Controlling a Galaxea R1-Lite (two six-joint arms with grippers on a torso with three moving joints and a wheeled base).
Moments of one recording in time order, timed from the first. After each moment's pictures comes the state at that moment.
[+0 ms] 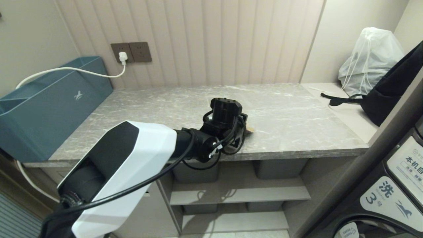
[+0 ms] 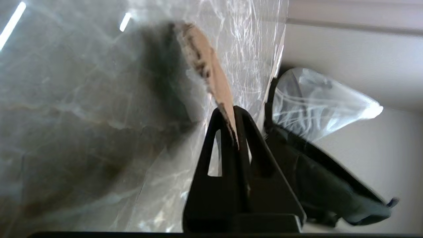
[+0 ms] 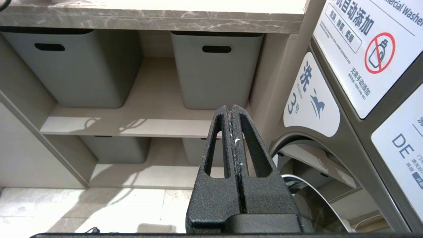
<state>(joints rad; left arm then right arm) -0.73 2.44 -1.93 -0.30 0.12 -1.49 0.00 0.00 0.00 0.00 0.02 -0.03</state>
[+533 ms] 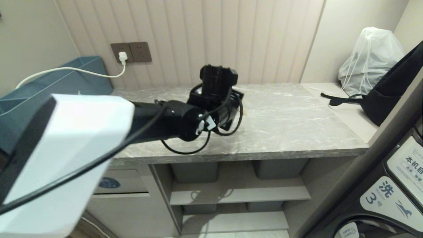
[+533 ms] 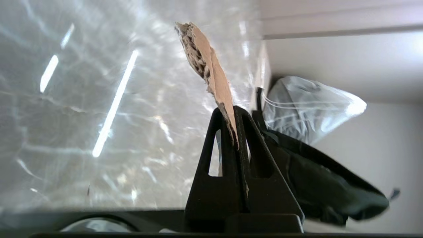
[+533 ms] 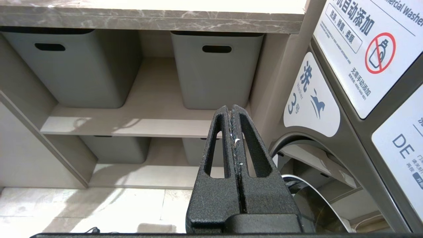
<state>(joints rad) -0.75 2.21 -1.92 -0.09 0.25 -1.32 0.00 0.00 0.00 0.00 0.02 -0.03</state>
